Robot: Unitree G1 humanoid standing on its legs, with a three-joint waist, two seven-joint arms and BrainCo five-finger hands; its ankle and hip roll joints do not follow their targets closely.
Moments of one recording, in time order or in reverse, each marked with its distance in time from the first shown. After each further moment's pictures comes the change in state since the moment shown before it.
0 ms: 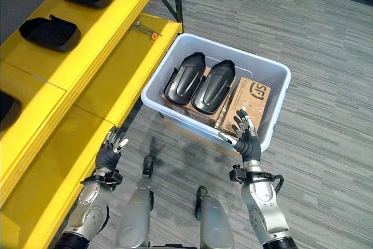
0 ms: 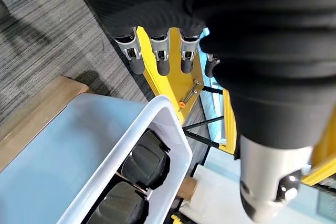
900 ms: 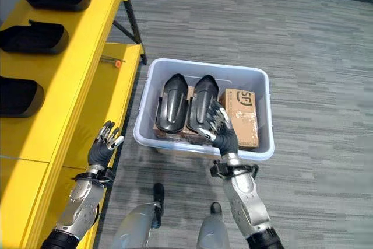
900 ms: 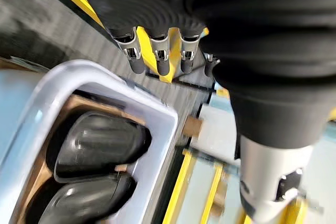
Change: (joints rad) left arm -0.037 0.123 -0.012 -0.052 0.000 0.012 -0.002; right arm -0.120 0.123 0.174 0.010 0.038 0.041 0.050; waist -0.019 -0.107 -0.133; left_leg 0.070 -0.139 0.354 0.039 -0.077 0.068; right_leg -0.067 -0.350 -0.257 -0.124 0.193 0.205
